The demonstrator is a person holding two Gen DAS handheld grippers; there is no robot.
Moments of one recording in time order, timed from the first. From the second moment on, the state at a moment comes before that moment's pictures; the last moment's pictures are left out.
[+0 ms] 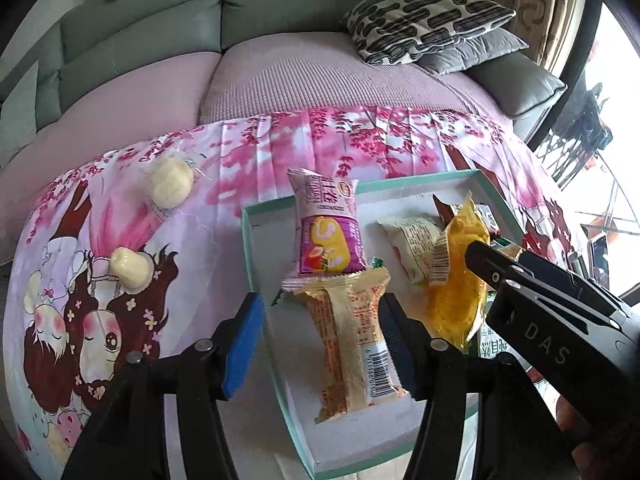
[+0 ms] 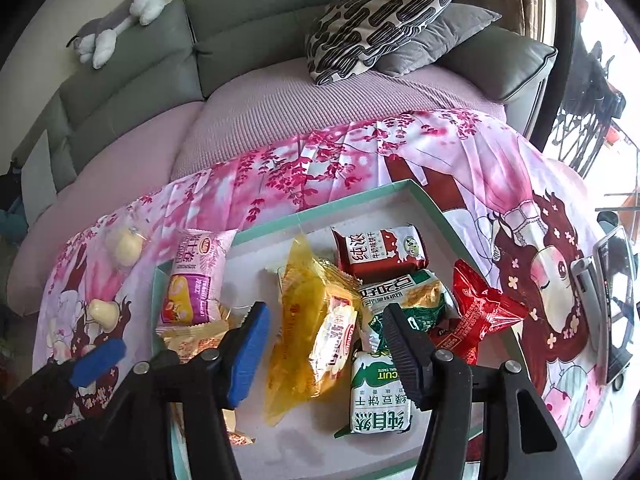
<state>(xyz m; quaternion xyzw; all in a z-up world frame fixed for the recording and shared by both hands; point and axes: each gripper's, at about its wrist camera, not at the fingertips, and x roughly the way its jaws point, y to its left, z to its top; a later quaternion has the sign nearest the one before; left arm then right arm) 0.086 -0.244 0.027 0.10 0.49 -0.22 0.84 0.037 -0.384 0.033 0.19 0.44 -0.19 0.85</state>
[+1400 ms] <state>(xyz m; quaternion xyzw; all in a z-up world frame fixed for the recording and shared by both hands) 0.142 -0.097 0.039 -0.02 0.45 0.01 0.89 0.065 -0.333 0.036 0.13 0.44 -0.14 0.88</state>
